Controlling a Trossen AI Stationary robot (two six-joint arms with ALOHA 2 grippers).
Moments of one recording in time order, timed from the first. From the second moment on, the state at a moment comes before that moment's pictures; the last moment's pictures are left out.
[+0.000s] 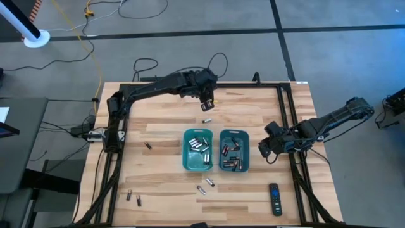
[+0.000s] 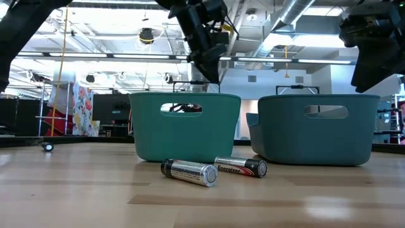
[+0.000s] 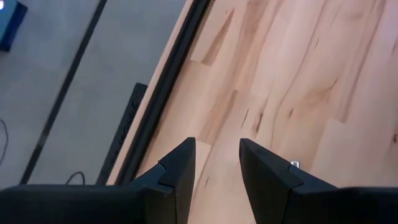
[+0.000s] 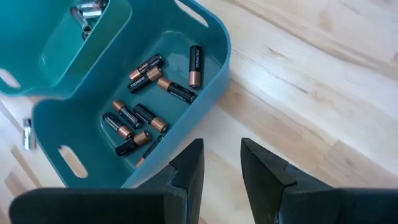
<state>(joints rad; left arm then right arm) 0.35 2.00 1.94 -0.84 -0.29 0.14 0.40 0.85 0.68 -0.94 0.39 1.29</state>
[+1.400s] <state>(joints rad) 0.37 2.00 1.64 -0.59 0.04 0.22 0.40 0.85 0.68 -0.94 0.39 1.12</state>
